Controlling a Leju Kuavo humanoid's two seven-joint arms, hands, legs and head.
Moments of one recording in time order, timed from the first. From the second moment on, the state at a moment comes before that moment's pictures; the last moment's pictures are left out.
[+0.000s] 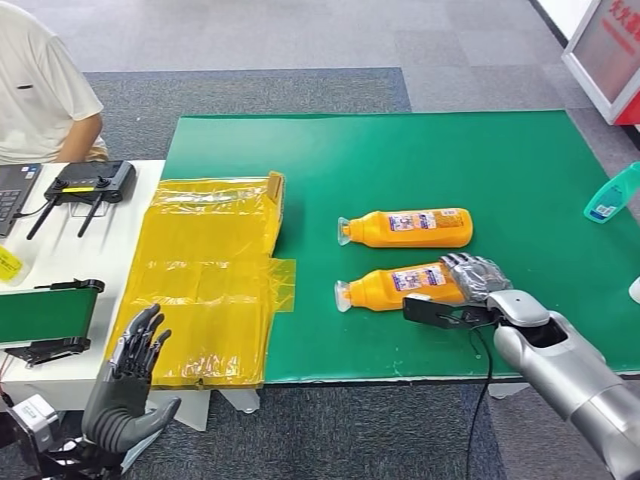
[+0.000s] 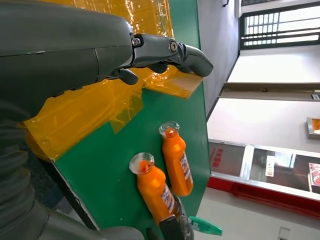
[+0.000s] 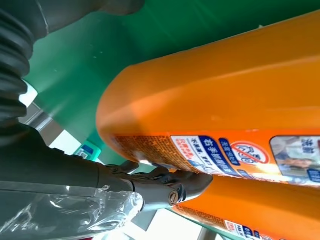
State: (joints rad) left arm 0.32 -0.11 0.11 -1.78 -0.07 -0.47 -0.46; right arm -0.57 -0.46 0.68 -1.10 0.89 0.20 -0.07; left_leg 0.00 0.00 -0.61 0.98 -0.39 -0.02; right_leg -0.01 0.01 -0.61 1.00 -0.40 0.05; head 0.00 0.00
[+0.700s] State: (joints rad) left arm 0.30 -0.09 0.07 -1.74 -0.05 -0.46 -0.46; right arm -0.63 -0.35 0.70 -0.97 0.88 0.17 -0.08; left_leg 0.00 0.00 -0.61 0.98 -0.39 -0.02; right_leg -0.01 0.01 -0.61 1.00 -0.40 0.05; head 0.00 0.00
